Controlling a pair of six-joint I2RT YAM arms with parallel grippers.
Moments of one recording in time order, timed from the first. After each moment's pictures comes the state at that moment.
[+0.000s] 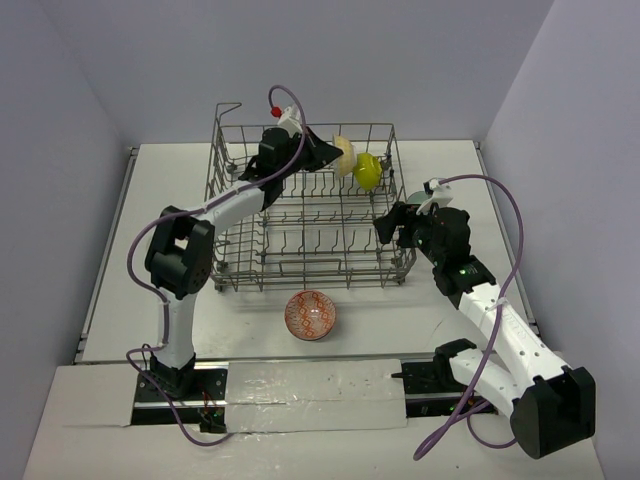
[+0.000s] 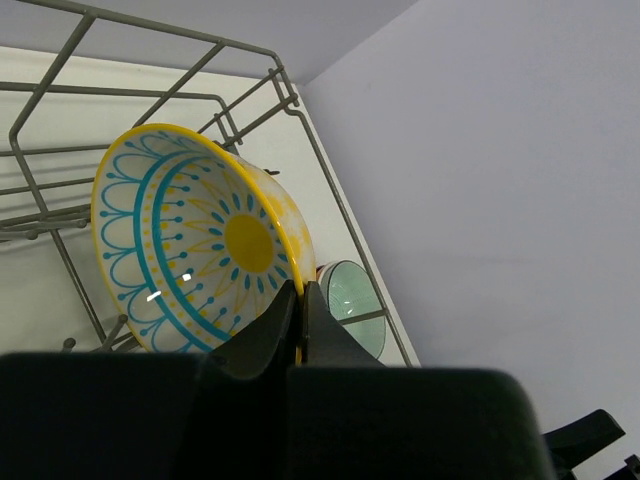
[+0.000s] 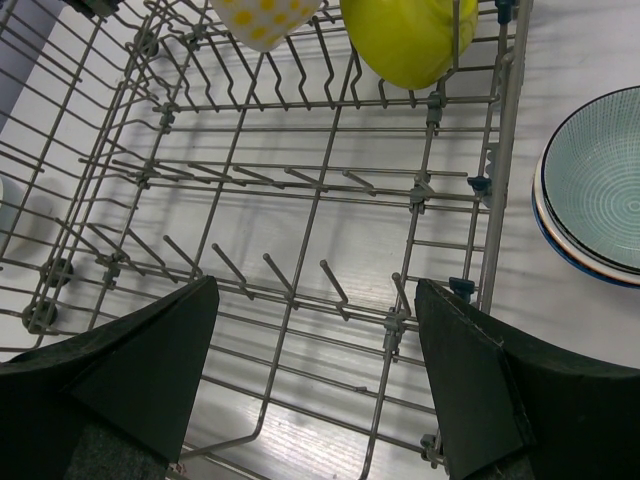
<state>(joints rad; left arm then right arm) -0.51 2.07 1.61 0.37 0.32 -0.84 0.27 0.91 0.63 -0.02 -0.09 0.36</state>
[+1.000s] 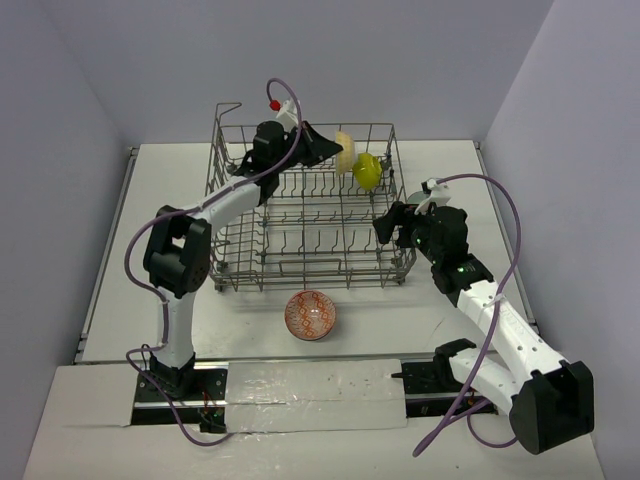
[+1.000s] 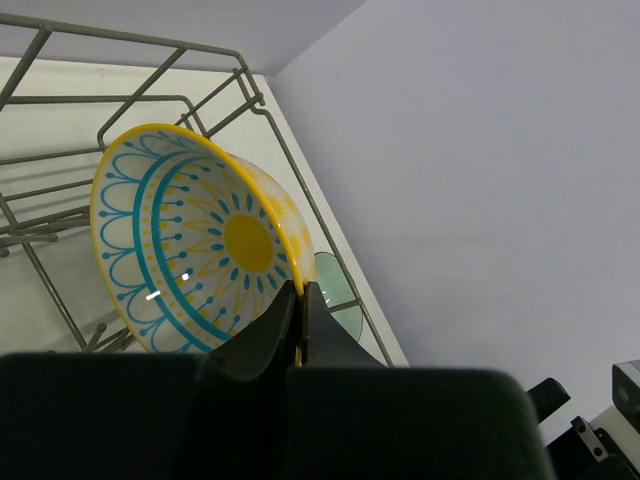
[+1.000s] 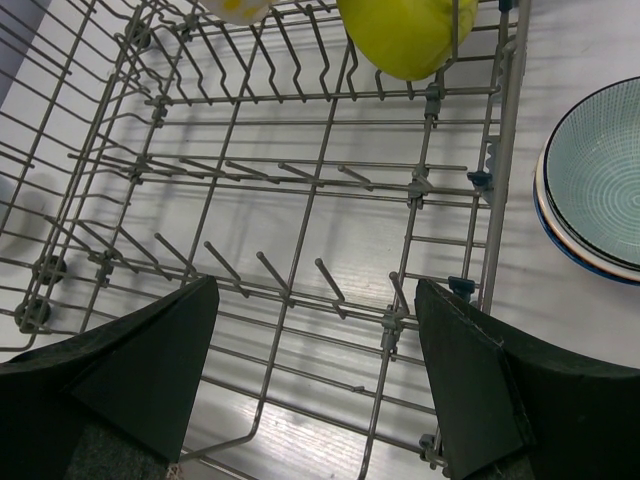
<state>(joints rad) -0.49 2.08 1.65 0.37 0.41 -0.85 0.27 0.94 0.63 -0.01 -0.09 0.36</state>
